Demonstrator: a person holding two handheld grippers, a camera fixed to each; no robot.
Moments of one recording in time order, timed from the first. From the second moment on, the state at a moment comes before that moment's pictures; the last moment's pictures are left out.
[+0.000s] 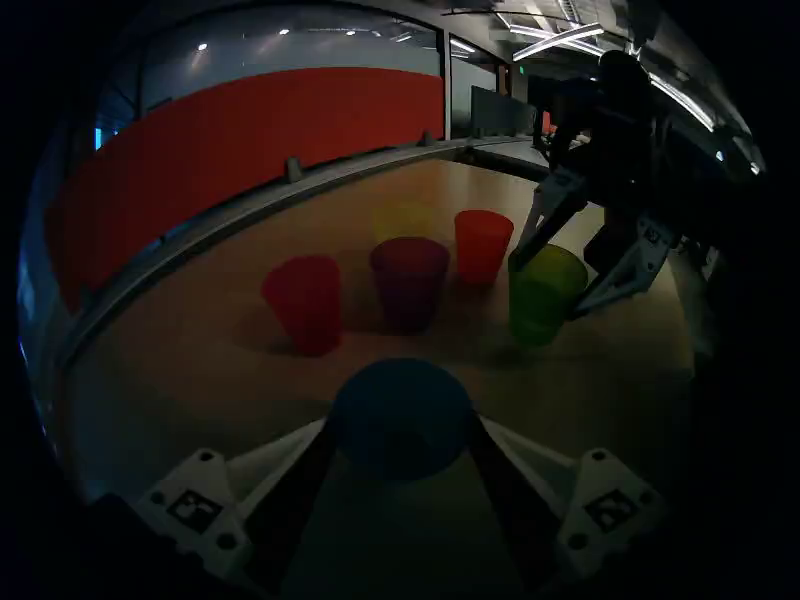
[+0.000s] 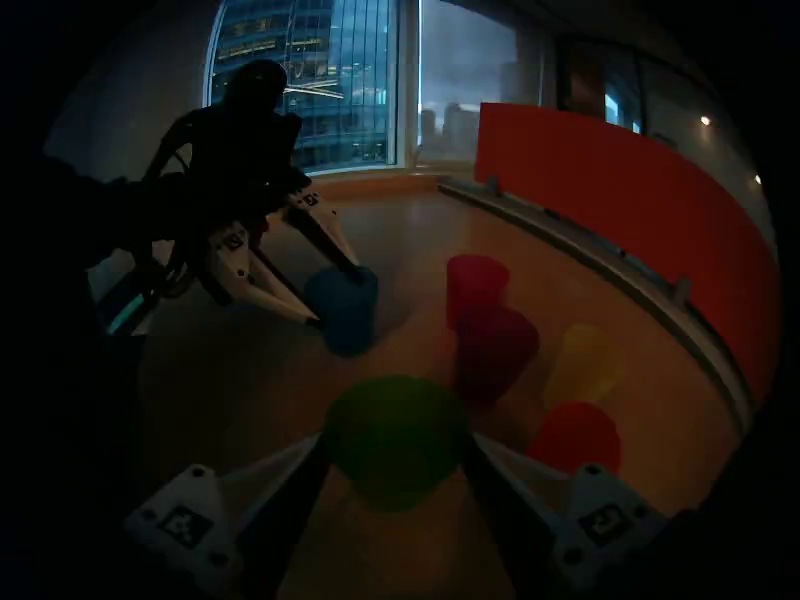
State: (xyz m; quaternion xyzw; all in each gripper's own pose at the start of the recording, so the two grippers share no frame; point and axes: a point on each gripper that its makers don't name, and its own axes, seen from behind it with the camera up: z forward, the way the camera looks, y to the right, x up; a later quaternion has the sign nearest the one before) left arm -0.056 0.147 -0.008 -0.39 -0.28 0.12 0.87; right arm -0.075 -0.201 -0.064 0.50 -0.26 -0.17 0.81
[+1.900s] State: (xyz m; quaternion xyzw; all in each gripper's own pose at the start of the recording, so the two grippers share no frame) left arm -0.068 0.117 -0.034 -0.35 -0.31 0.13 0.87; right arm -0.096 -0.167 -0.080 0.46 -0.27 -0.18 0.82
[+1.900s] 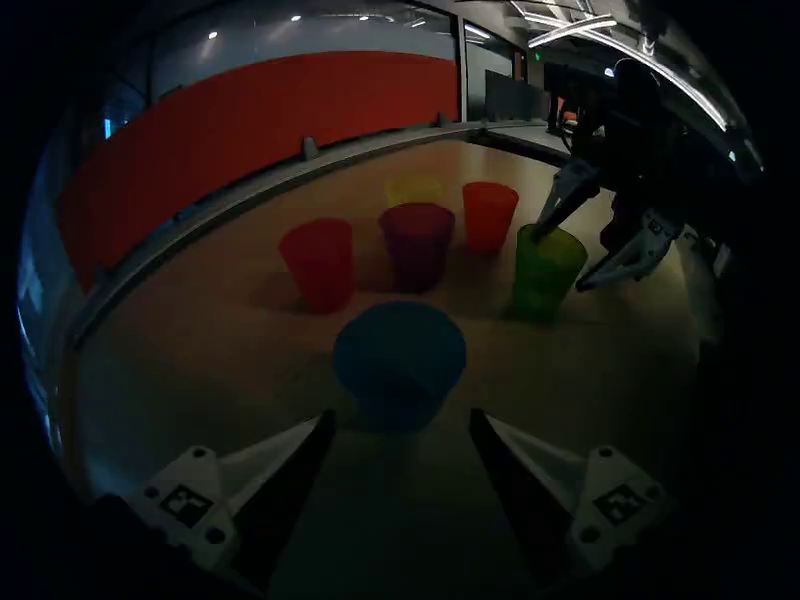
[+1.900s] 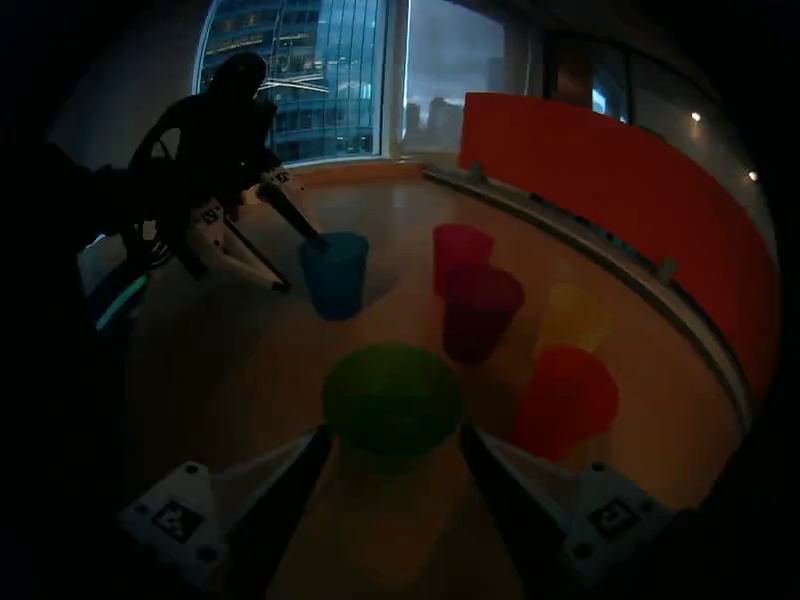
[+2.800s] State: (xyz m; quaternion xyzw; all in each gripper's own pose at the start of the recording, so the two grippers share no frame) left arm -0.045 0.078 -0.051 -0.28 -0.28 0.11 0.91; right arm -0.060 -0.109 -0.086 0.37 -0.24 -0.15 0.89
